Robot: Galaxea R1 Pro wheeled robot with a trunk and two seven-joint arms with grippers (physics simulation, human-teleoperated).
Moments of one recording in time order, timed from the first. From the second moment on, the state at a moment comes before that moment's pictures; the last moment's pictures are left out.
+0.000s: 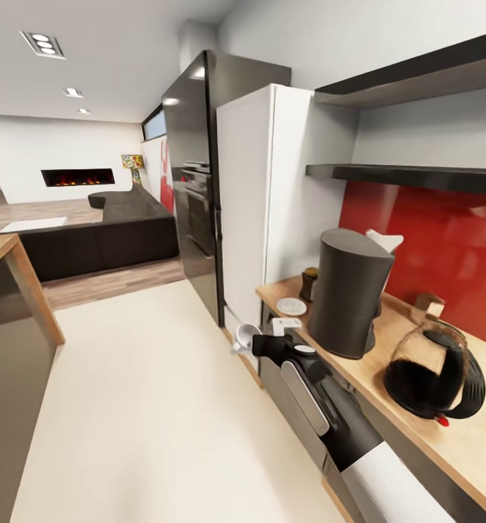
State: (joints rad) left arm -0.02 0.08 0.39 -0.02 -0.25 -0.25 0.16; right arm -0.65 0.09 0.41 -1.22 -0.47 0.61 -0.30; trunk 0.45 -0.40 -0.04
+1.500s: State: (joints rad) left arm -0.02 0.08 0.39 -0.02 -0.25 -0.25 0.16; right arm -0.65 0.09 0.42 -1.22 -0.47 0.61 -0.30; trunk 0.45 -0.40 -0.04
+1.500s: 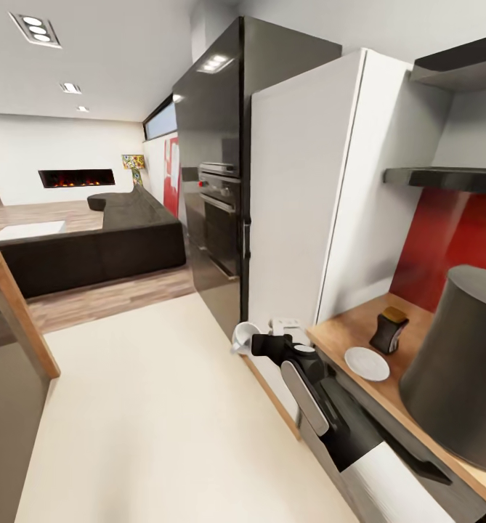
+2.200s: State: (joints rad) left arm -0.02 0.08 0.40 -0.02 -0.24 -0.25 0.16; right arm -0.65 0.09 0.41 -1.22 -0.47 0.61 -0.30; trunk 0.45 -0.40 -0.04
